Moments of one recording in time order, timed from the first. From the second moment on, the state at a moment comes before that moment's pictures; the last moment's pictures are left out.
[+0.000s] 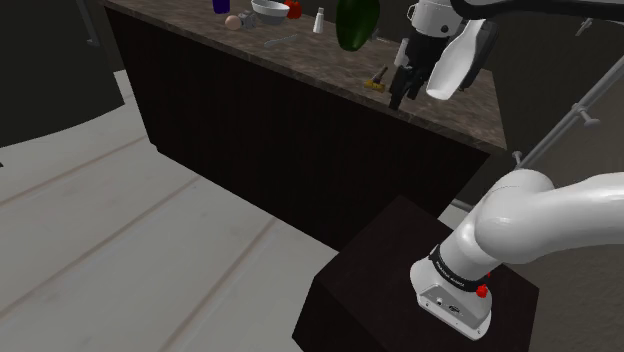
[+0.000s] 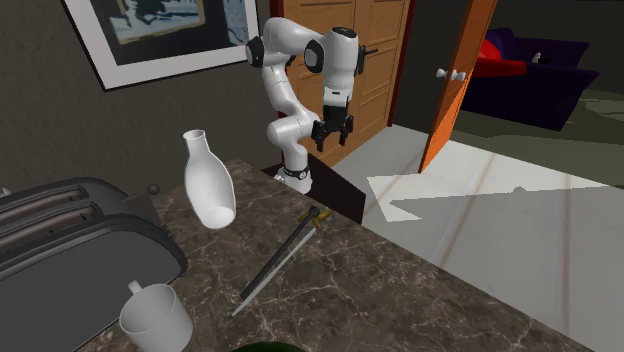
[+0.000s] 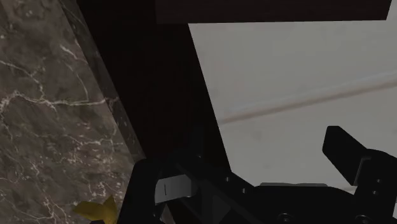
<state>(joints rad) -0.01 -0.74 -0.07 -2.40 -0.12 1.67 -0.06</state>
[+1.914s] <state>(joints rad) -0.34 0.39 -0.33 -1.27 0.26 1.46 0.45</state>
